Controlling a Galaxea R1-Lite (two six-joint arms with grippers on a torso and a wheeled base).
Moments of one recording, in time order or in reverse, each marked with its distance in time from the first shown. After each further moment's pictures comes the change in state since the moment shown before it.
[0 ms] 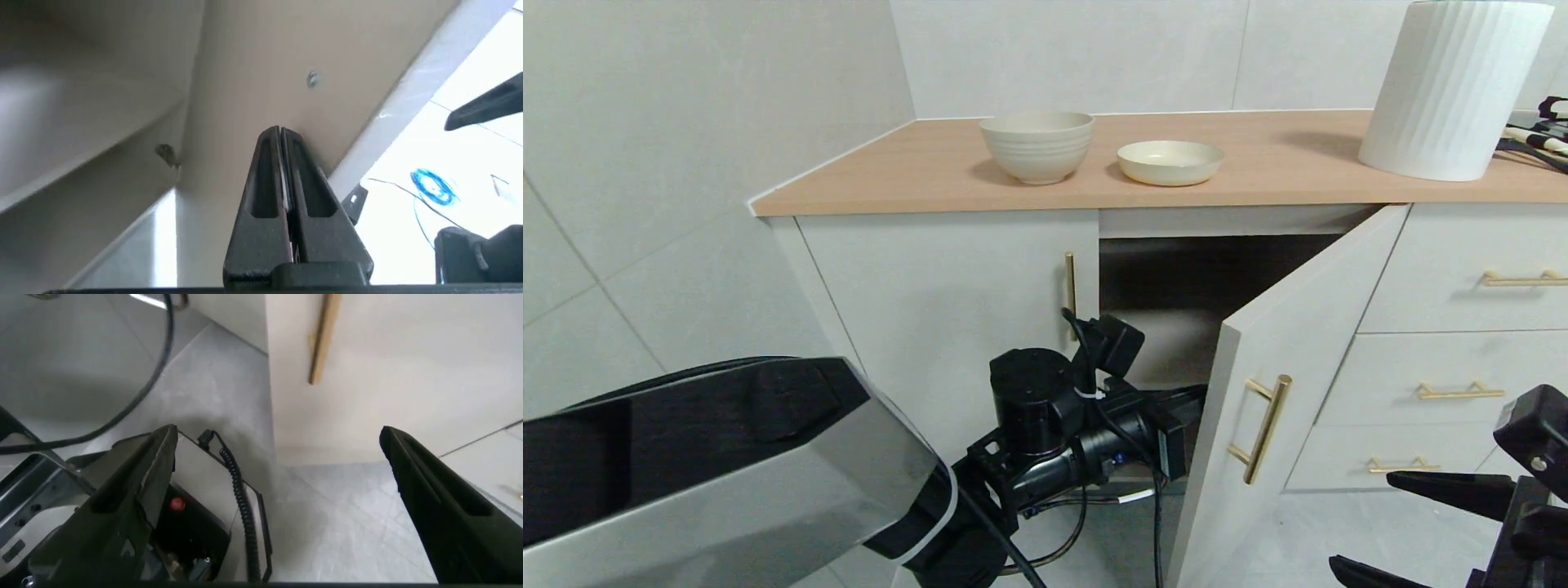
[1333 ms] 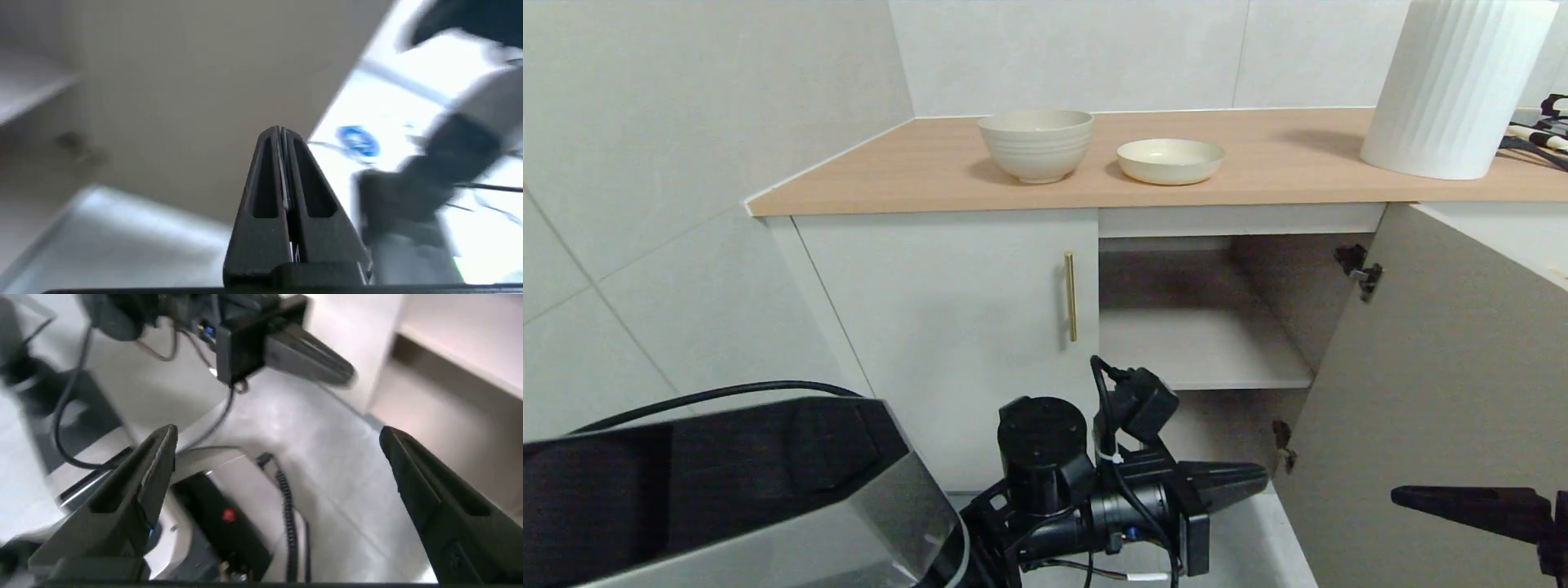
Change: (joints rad) left arm -0.074 0.008 0.117 -0.118 -0.184 -0.021; right arm 0.039 -0.121 -0.001 -0.007 0.193 0.010
